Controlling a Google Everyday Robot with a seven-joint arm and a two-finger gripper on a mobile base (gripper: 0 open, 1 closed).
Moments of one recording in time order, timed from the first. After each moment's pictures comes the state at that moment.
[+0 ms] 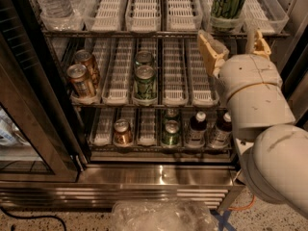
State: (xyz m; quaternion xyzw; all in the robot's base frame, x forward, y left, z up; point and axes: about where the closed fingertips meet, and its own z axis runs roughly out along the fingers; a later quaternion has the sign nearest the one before) arm 0.523 -0.158 1.037 -0.03 0.62 -0.01 0.78
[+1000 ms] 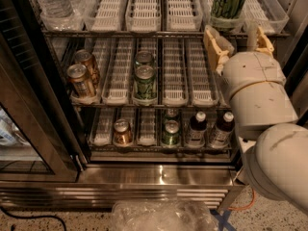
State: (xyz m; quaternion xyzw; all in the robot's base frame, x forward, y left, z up) arm 0.525 -0.165 1.043 -0.03 0.61 -0.02 0.79
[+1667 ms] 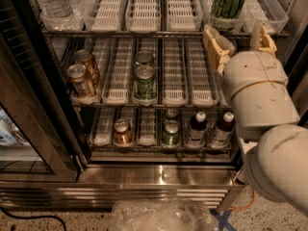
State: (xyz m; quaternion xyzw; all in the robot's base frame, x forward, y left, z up) arm 0.521 -0.166 1.046 -0.03 0.61 -0.02 0.80
